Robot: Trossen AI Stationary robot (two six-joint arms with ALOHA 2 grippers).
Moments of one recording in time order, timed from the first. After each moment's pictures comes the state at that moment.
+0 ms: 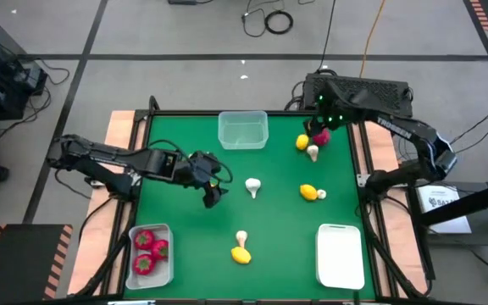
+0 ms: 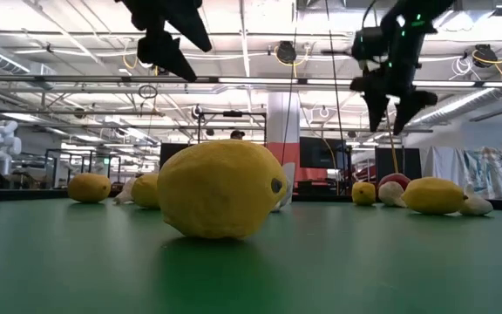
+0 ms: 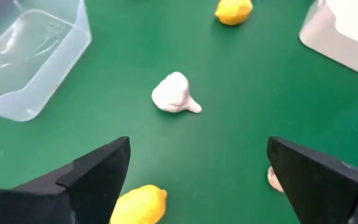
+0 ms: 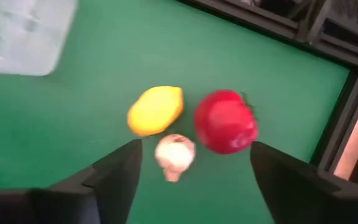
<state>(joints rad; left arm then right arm) -0.11 1.35 1.13 -0.63 -0.21 -0.49 -0.80 1.35 1.17 -1.04 0.07 0.41</state>
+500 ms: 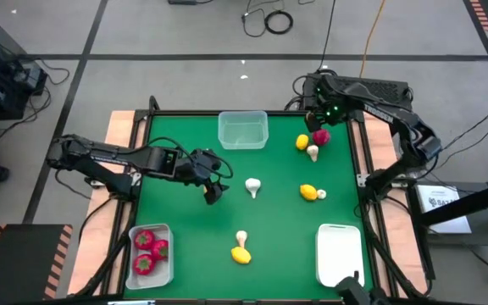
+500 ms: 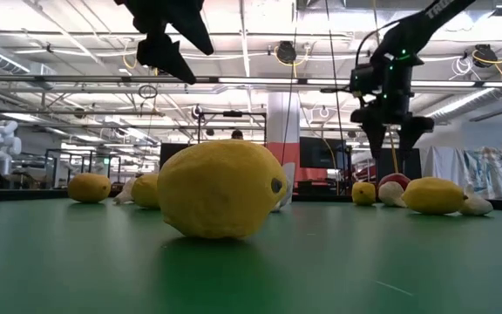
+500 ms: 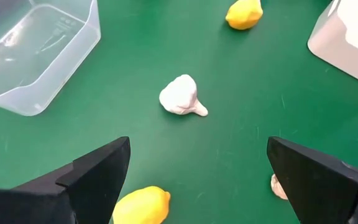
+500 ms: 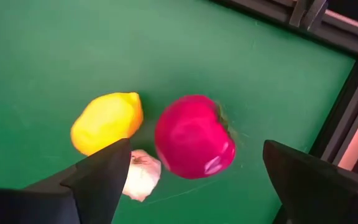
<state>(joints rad) -0.09 1.35 1.13 -0.63 -0.21 -0.52 -0.95 1.54 1.17 -0.99 0.03 0.29</state>
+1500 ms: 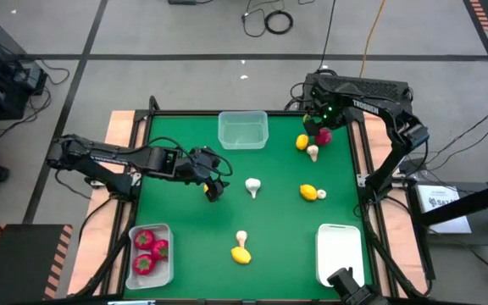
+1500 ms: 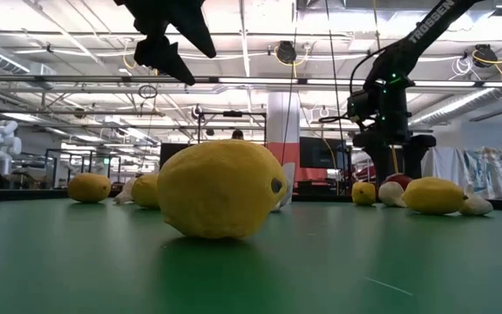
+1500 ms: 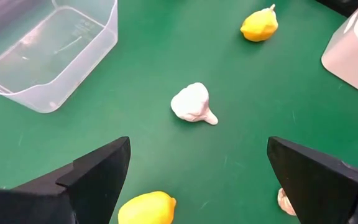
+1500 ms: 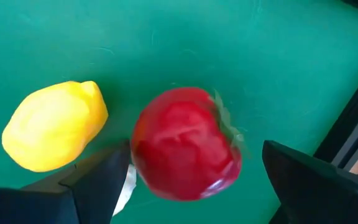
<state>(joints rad) -0.08 1.35 1.13 -0.63 -0.26 -0.57 -0.99 1.70 1.17 -1.01 0.02 0.27</state>
